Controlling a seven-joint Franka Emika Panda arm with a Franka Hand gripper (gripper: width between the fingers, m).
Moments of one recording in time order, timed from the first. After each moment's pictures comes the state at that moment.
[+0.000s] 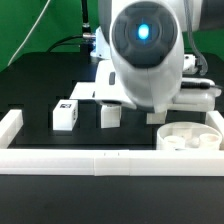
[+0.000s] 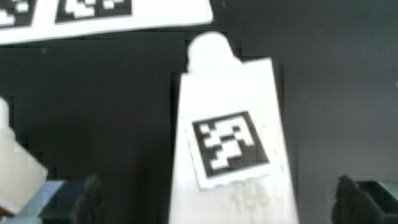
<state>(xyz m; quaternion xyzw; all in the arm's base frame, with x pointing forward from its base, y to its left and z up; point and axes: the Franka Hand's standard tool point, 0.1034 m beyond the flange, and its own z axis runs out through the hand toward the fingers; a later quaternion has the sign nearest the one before) 0.498 0.047 0.018 -0.88 0.09 0.47 0.06</state>
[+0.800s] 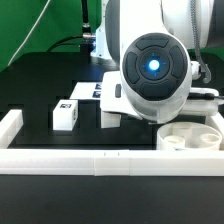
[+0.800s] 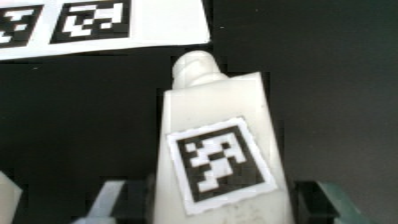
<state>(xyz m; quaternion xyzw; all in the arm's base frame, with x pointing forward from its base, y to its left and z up) 0.494 0.054 0.014 -0.87 0.08 0.48 0.05</state>
